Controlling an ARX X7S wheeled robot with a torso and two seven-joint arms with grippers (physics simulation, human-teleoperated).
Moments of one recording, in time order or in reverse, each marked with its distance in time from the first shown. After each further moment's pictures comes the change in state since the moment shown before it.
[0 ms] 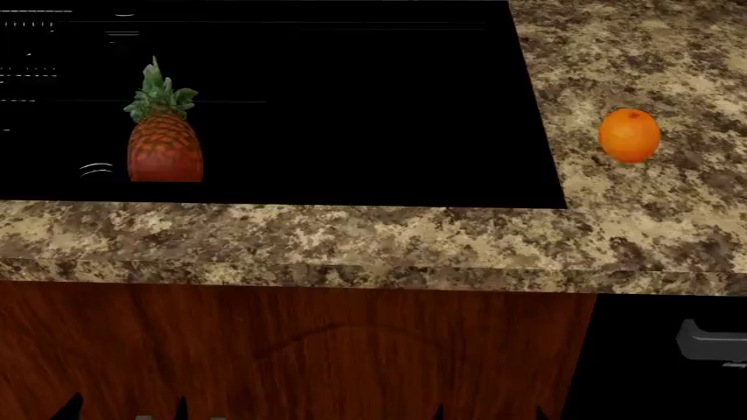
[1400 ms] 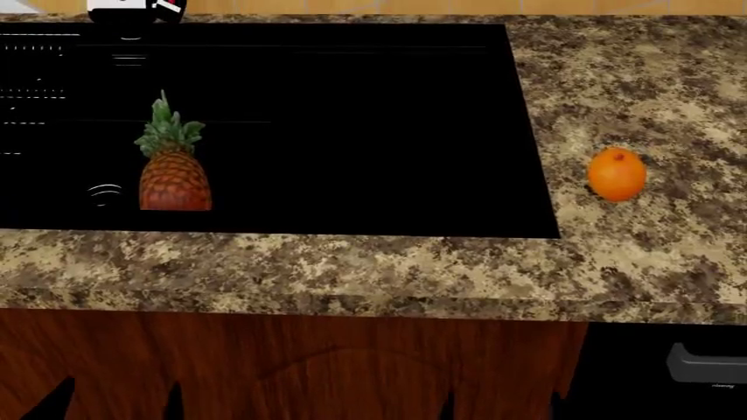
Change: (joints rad) left arm 0.022 -0.129 0.105 0.143 -0.150 -0.054 -0.074; right arm 0.005 0.125 -0.118 -0.120 0.063 0.092 0.153
